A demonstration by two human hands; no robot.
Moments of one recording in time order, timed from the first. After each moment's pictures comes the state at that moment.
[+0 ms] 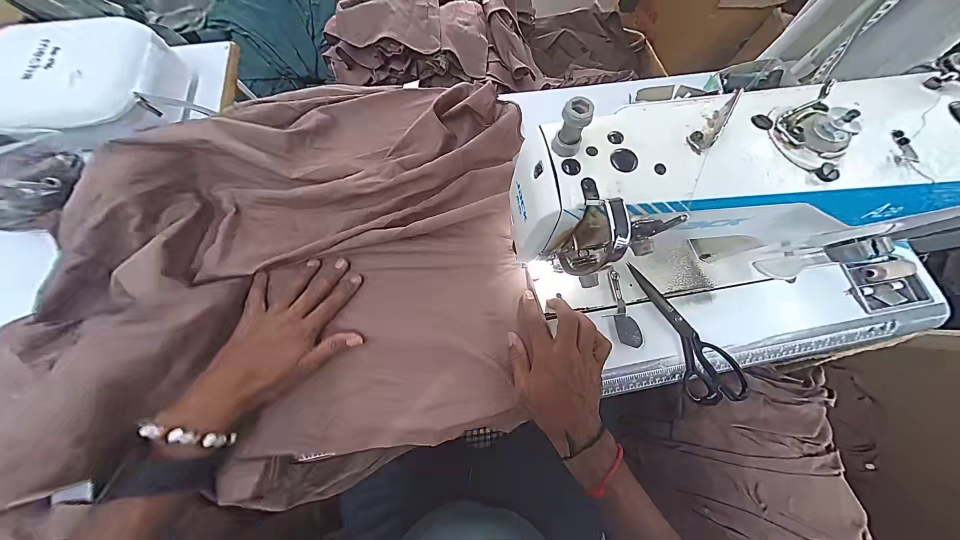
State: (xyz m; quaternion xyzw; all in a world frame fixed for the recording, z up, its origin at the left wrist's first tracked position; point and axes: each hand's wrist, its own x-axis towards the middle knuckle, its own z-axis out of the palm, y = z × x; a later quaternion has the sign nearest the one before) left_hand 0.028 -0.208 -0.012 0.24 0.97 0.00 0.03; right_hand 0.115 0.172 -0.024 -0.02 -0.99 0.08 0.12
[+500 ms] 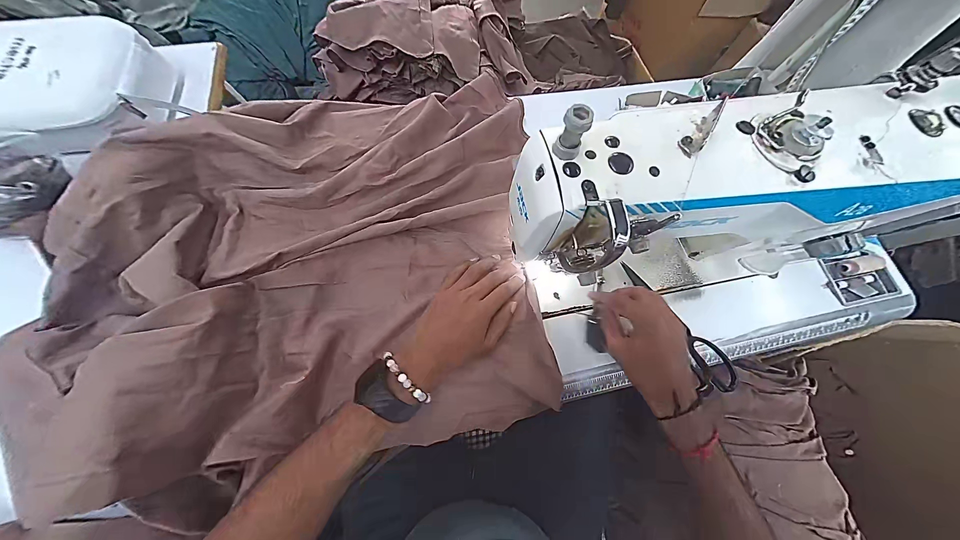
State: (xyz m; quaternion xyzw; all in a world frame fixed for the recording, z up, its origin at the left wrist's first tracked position) left_hand 0.009 0.008 -0.031 0.39 0.89 0.22 -0.08; right_hand 0.091 0.284 0.003 0.01 -0.97 0.20 0.11
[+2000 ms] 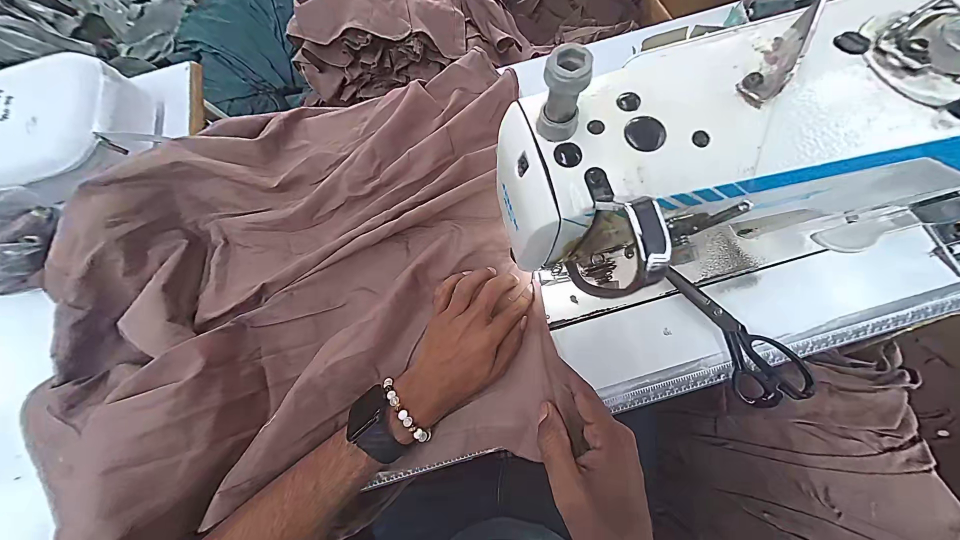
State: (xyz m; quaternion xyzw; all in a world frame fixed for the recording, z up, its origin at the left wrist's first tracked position) left_hand 0.018 0.004 -0.025 0.39 0.91 0.14 -0.11; right_hand 0.163 0.149 0.024 -0.17 -0.81 0.56 0.05
